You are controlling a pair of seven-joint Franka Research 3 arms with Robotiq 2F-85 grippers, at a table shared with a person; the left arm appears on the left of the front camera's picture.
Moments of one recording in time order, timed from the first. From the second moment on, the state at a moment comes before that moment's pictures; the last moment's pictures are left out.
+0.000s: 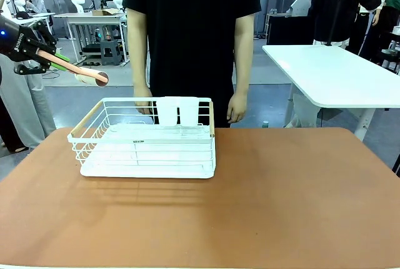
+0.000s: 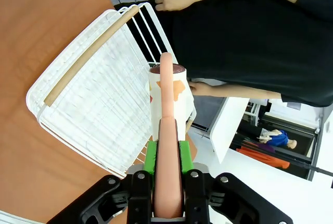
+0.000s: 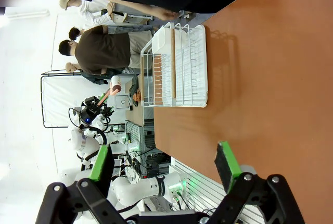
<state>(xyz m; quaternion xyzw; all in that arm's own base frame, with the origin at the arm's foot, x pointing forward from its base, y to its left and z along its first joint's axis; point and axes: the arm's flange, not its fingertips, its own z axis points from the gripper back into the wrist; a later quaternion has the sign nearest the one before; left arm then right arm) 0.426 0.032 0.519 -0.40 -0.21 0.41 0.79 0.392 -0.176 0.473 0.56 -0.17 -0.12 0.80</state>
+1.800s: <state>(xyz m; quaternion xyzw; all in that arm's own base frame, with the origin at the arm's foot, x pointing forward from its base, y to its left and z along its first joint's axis) 0.426 0.032 0.519 -0.40 -0.21 0.41 0.79 0.392 -0.176 0.473 0.56 -0.17 -0.12 0.80</state>
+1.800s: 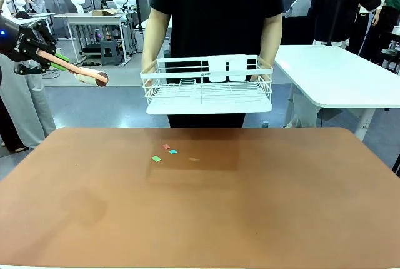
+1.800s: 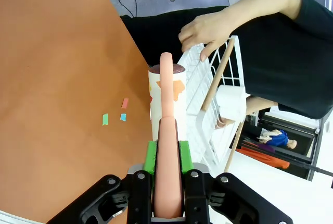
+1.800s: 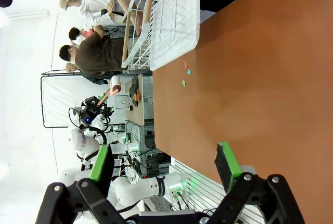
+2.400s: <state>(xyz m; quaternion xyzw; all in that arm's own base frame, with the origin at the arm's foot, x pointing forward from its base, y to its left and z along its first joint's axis) 0.426 0.032 0.519 -0.40 -0.21 0.41 0.79 0.392 -0.176 0.473 0.56 -0.17 -0.12 0.80</state>
